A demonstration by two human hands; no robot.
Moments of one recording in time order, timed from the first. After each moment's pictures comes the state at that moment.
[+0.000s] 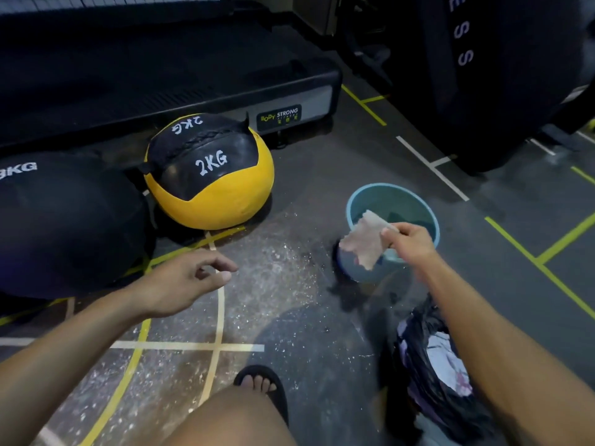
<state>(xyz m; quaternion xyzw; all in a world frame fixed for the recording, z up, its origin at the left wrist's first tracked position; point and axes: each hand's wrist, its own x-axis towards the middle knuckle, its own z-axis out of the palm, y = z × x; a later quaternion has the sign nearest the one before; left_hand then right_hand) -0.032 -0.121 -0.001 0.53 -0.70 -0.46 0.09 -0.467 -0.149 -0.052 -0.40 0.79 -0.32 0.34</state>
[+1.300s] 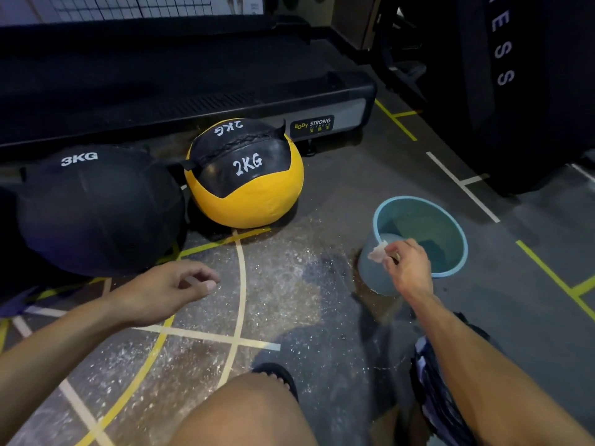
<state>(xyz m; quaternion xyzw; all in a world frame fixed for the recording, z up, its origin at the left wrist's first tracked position) 0.023 -0.080 0.016 0.59 -0.66 -0.45 0.11 -0.431 -0.144 -0.096 -0.61 0.76 -0.19 0.10</state>
